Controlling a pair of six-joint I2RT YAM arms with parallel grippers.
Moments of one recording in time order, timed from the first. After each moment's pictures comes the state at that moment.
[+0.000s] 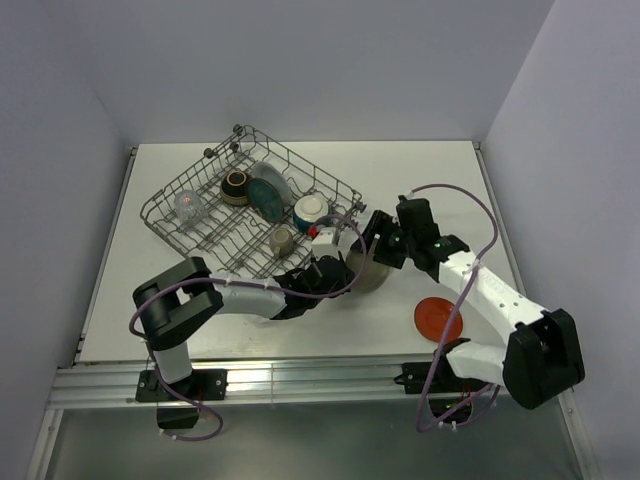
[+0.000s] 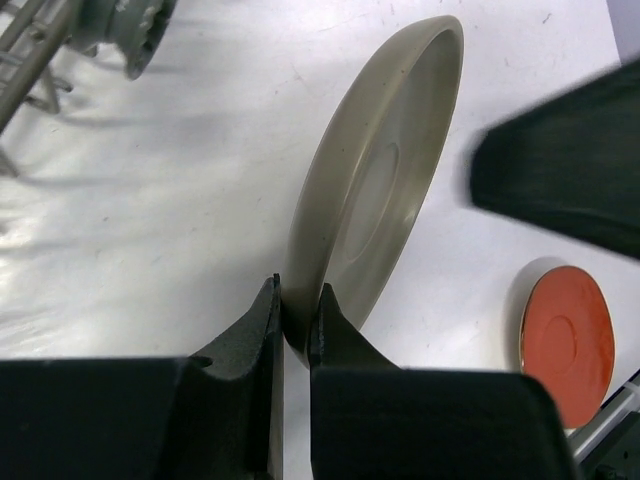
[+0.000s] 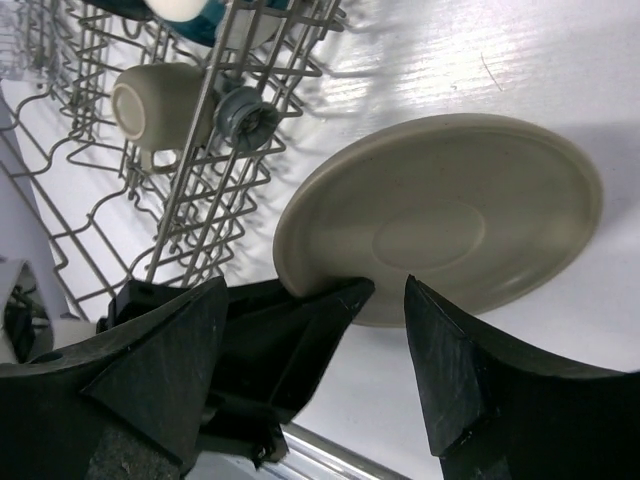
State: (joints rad) left arm -1.10 1.79 0.88 0.39 -0.41 -0.85; right arm 0.38 1.20 0.78 -0.35 -0.19 0.78
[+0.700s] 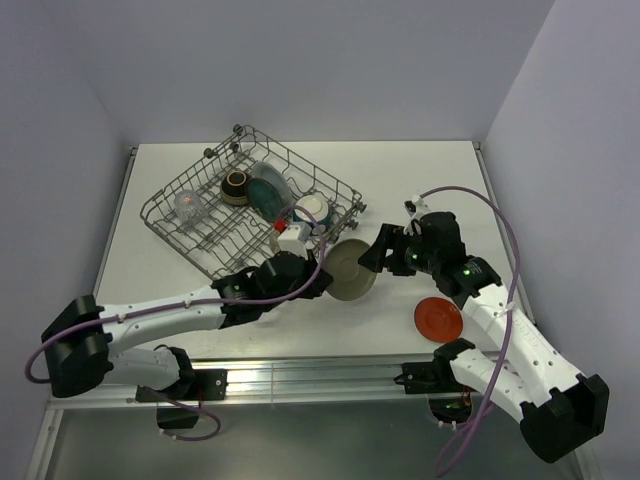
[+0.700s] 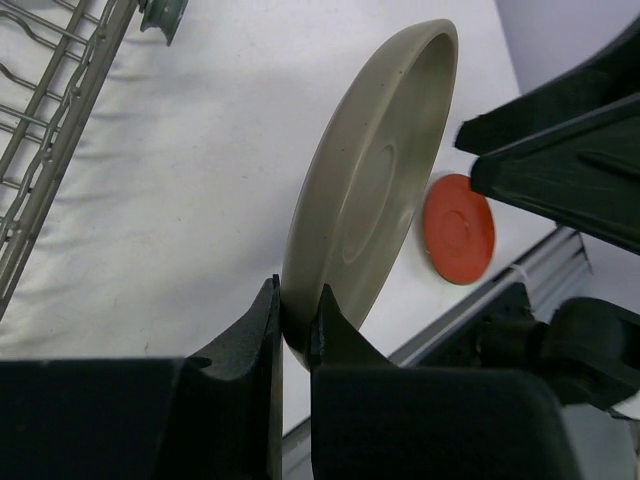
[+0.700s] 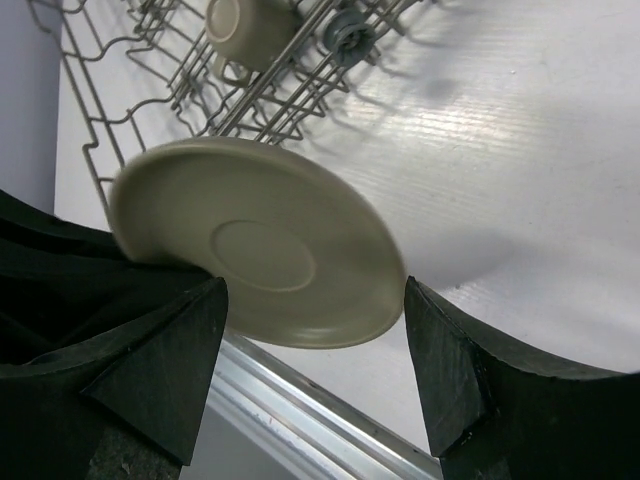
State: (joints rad) left arm -1.09 1.29 0.77 0.03 -0.28 -0.85; right arm 0.38 0.88 0.74 -0.50 -0.29 0.57
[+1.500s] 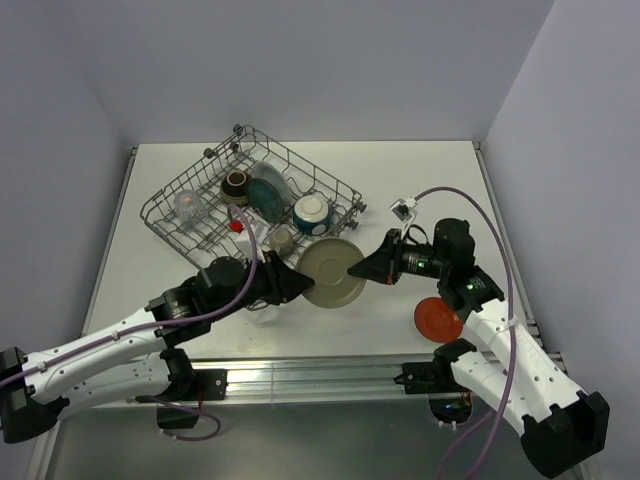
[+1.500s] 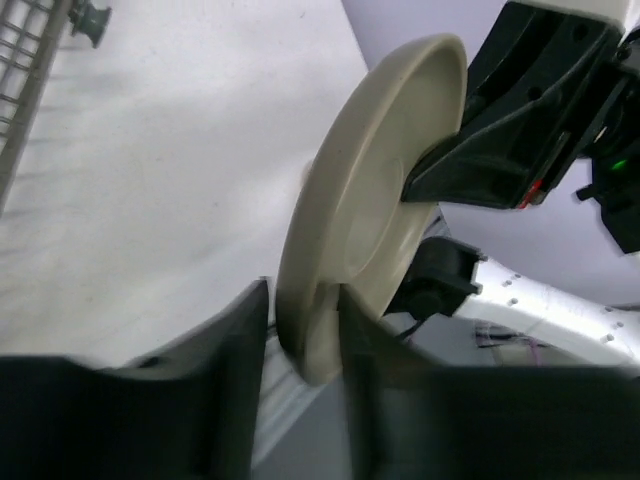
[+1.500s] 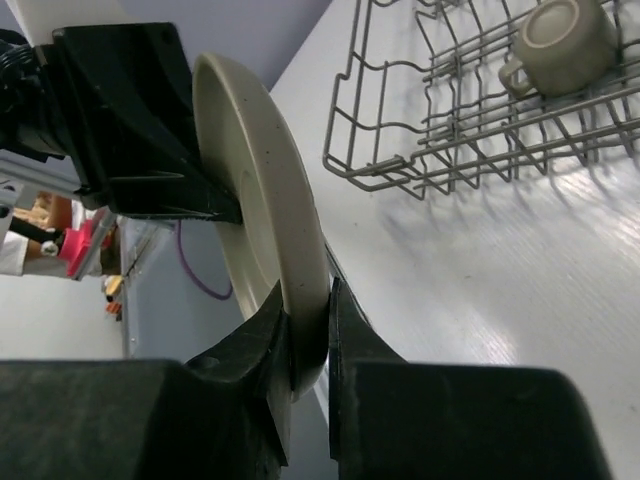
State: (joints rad) left arm -1.05 0.85 0.68 -0.11 -0.10 -0.90; right arm 0.37 0.78 0.63 -0.13 -0.84 0.57
